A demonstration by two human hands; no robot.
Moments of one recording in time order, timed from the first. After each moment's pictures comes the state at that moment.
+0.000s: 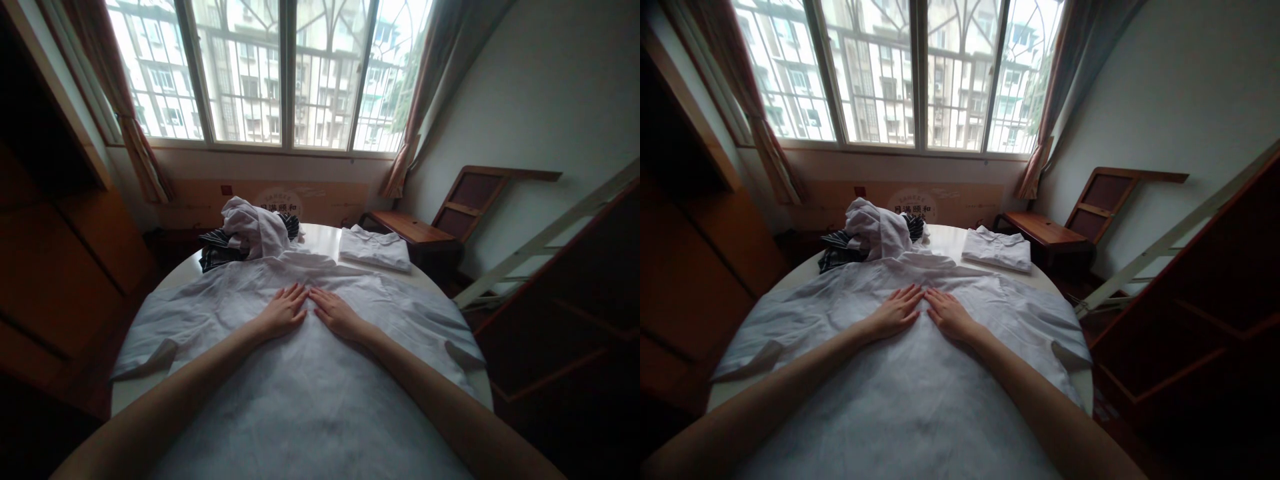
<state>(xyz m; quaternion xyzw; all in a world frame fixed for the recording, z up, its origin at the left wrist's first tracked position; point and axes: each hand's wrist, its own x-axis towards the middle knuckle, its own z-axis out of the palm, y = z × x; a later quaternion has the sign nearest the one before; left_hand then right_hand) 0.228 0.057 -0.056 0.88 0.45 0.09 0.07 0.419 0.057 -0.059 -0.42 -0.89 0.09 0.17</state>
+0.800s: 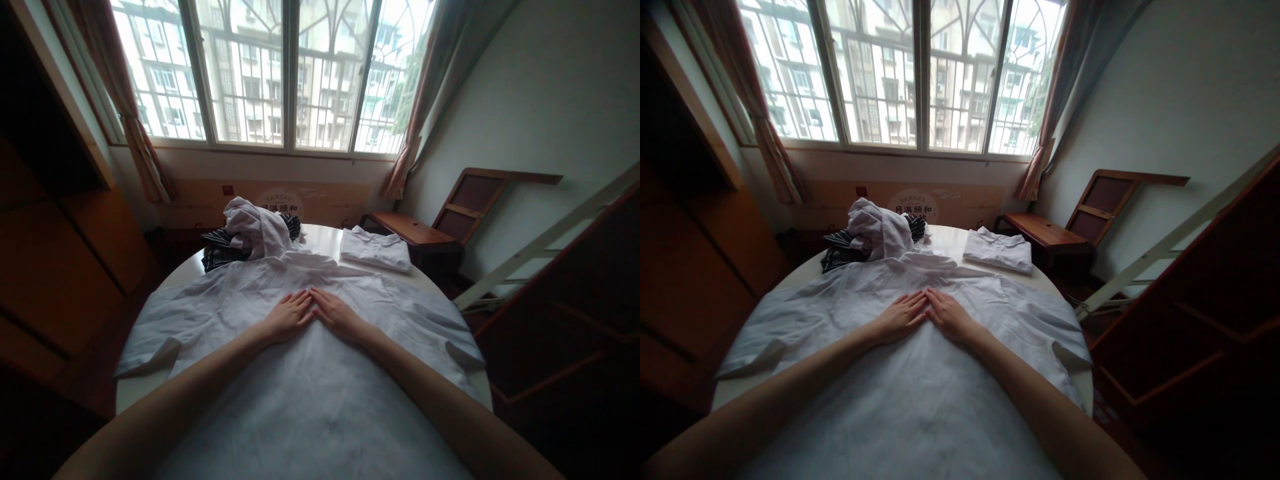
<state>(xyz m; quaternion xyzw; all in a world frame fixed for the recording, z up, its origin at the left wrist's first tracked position) 0.236 0.046 -0.057 0.89 0.43 0.12 0.08 0.416 0.054 -0.058 -0.39 -0.89 0.08 0.20</state>
